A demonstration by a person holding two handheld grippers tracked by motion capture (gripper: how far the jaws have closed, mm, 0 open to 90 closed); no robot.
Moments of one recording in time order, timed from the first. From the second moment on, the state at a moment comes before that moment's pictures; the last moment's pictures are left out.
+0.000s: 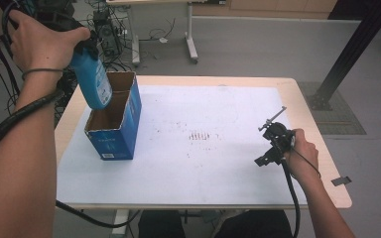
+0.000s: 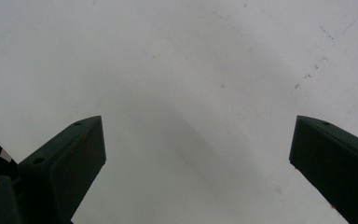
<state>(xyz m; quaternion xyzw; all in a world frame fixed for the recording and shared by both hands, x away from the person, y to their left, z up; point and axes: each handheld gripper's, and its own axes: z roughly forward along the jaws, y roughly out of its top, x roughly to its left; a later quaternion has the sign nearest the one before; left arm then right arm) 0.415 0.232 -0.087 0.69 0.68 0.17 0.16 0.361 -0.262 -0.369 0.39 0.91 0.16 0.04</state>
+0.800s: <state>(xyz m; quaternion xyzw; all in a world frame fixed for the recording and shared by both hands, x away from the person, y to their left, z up) 0.427 0.232 -0.135 0.69 0.69 0.15 0.15 0.362 -0.264 -0.375 0.39 0.91 0.16 0.03</state>
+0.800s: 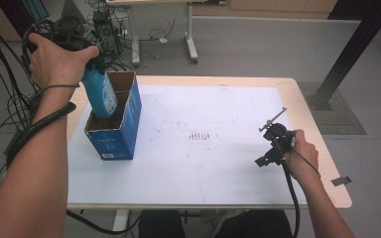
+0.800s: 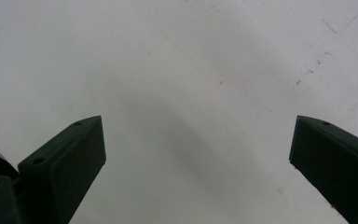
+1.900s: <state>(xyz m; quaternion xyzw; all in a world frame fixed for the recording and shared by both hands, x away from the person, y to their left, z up) 0.431 0.228 -0.215 0.70 0.69 0.13 0.12 0.361 -0.264 -0.381 0.39 0.91 0.15 0.03</state>
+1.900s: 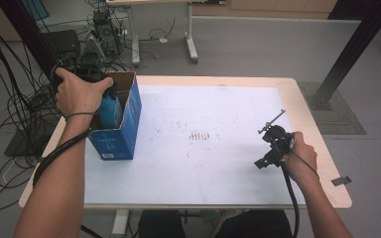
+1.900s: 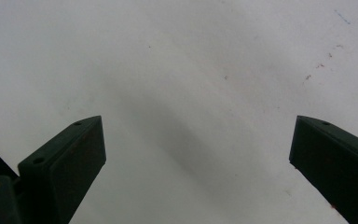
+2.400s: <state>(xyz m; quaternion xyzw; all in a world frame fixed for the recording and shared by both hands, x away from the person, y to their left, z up) 0.430 0.228 -0.238 0.70 0.69 0.12 0.11 0.359 -0.264 -0.381 0.39 0.91 0.15 0.03</state>
